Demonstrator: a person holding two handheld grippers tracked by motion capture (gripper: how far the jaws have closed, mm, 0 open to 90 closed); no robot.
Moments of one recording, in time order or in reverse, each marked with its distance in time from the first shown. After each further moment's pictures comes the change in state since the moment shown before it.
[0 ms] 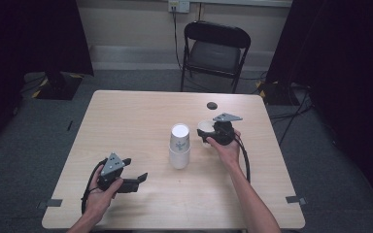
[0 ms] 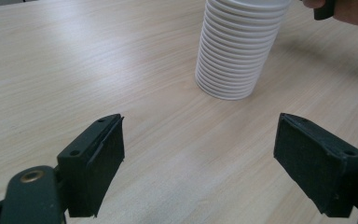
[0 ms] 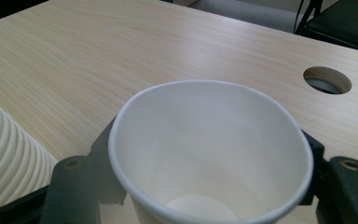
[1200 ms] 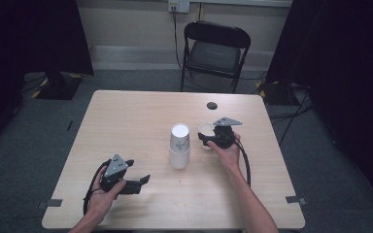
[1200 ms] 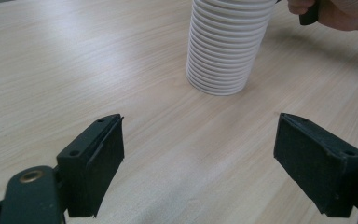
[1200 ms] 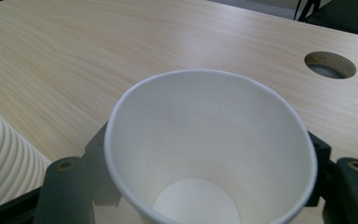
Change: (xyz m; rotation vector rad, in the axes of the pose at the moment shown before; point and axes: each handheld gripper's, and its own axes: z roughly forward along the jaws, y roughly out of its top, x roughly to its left) left arm -0.007 0.000 0.002 0.015 -0.017 0.027; right arm -0.007 -0.020 0.008 -0.001 -0.005 -0.014
